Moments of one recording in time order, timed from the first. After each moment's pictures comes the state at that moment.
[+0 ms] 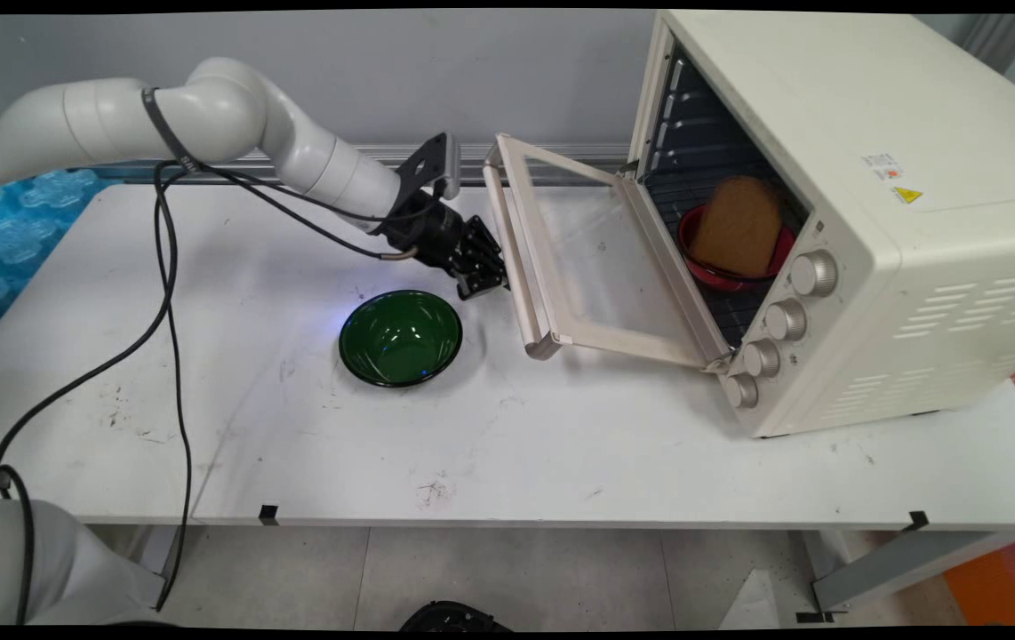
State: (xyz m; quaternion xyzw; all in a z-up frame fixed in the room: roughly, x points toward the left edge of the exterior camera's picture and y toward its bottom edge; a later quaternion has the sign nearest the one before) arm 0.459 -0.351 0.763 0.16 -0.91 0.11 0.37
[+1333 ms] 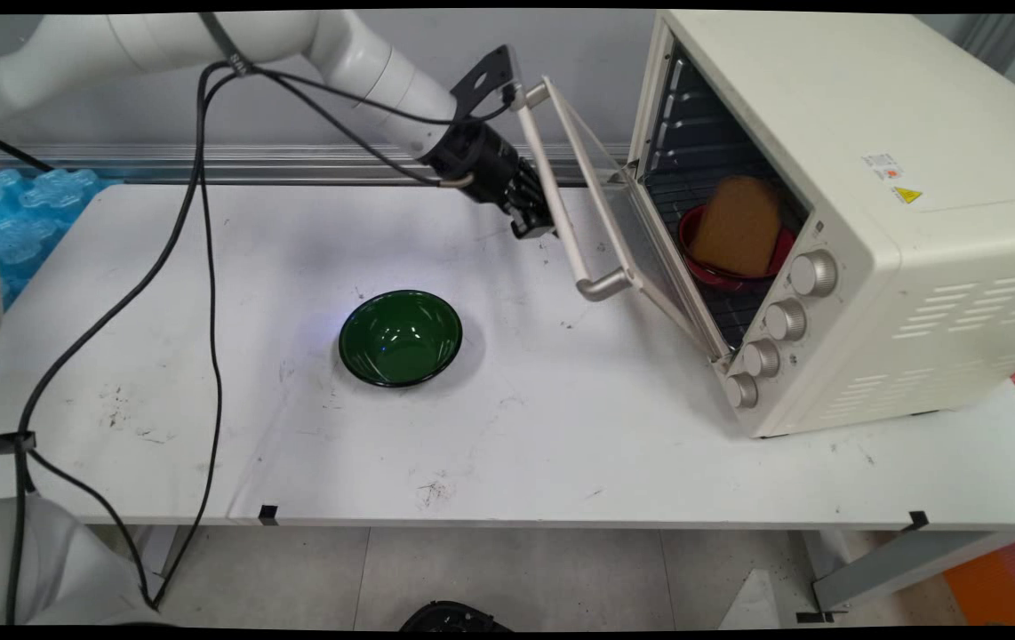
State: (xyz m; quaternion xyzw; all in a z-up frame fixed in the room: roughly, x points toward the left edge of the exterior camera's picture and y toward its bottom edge) arm 0.406 -0.395 0.846 0.20 -0.91 0.09 0.36
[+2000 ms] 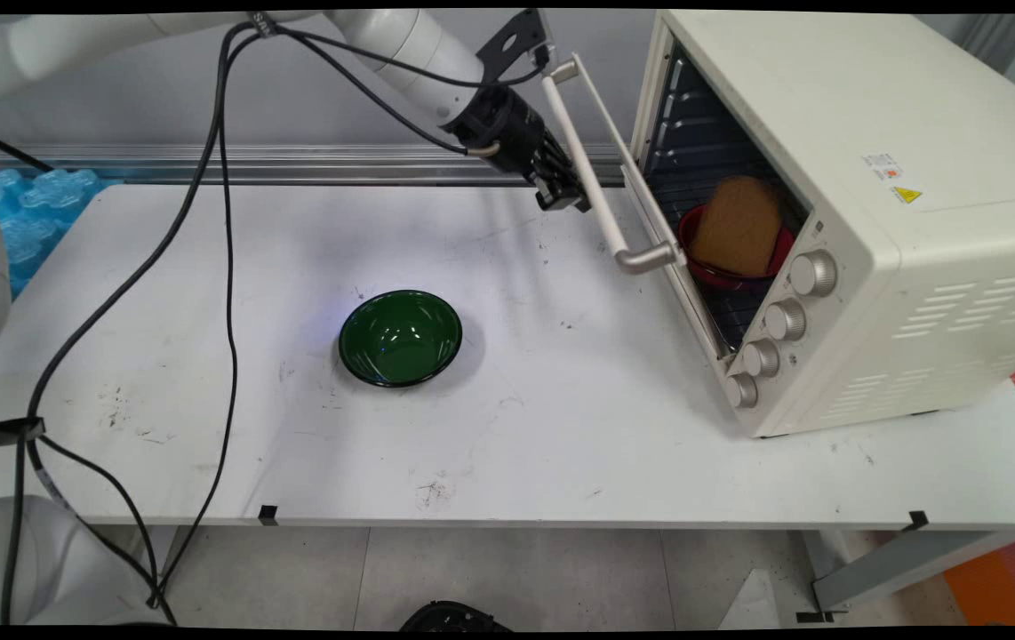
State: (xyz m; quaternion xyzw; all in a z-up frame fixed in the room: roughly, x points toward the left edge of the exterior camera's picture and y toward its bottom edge) arm 0.382 -0.410 0.879 0.20 -0.91 0.11 0.36
